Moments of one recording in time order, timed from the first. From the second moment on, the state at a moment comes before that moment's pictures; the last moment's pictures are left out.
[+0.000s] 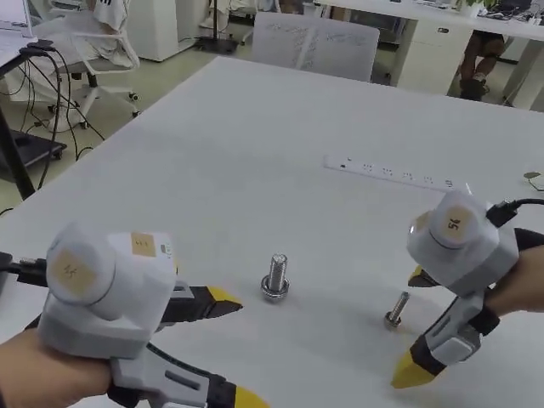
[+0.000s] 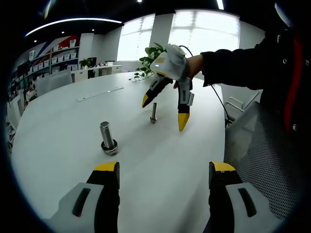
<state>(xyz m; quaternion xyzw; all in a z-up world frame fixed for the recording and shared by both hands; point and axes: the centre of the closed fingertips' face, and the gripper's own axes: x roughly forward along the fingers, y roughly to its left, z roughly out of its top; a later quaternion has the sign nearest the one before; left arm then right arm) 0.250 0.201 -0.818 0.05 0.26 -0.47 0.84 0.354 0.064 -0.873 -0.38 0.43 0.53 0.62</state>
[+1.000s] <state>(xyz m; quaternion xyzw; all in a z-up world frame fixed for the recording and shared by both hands) 0.253 0.196 -0.802 0.05 0.25 -0.47 0.85 0.319 0.057 -0.813 -0.30 0.34 0.50 0.74</state>
